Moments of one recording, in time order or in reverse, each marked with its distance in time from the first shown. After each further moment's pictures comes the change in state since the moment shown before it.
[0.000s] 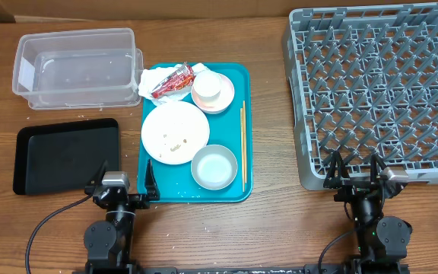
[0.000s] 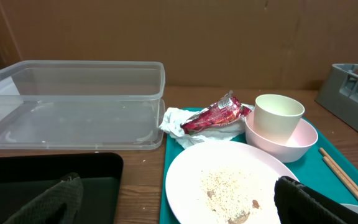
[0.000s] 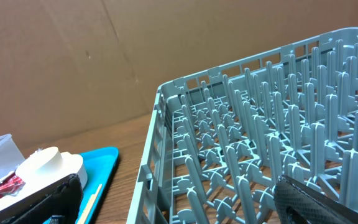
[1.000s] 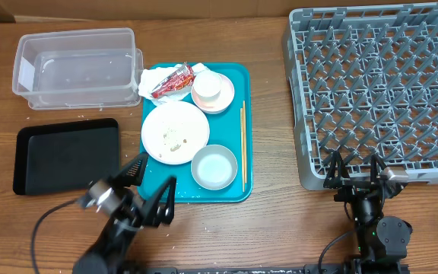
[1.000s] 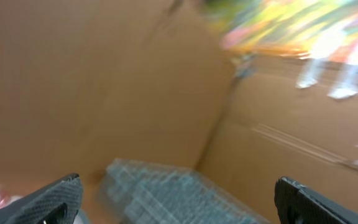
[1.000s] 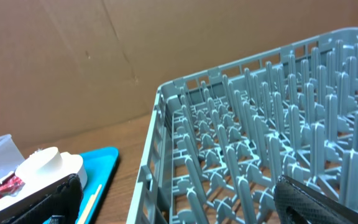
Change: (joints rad) left arm 0.000 0.002 0.001 0.583 0.542 -0.722; right arm 0.000 0.000 0.000 0.000 0.000 0.000
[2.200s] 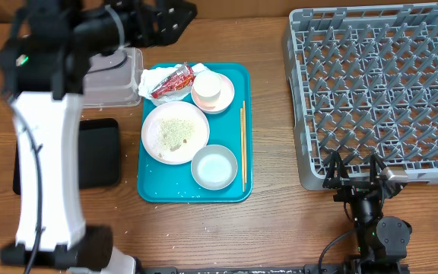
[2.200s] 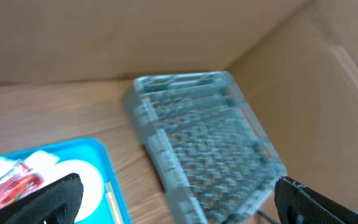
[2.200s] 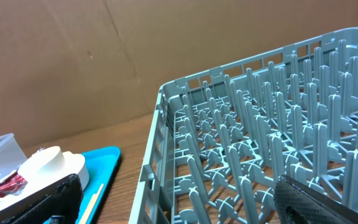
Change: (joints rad) left arm -0.071 1.715 2.176 -1.520 0.137 0.467; right arm 0.007 -0.002 0.000 0.000 0.000 0.000
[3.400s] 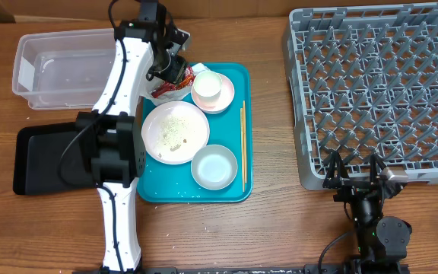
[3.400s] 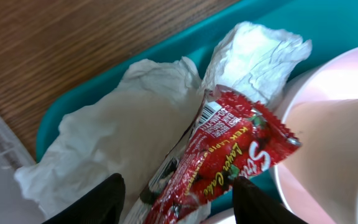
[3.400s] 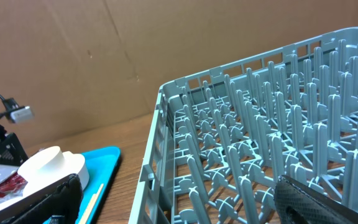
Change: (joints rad) left arm -0.056 0.671 0.030 -0.088 -0.561 0.626; right arm 0.000 0.000 0.000 0.000 0.000 0.000
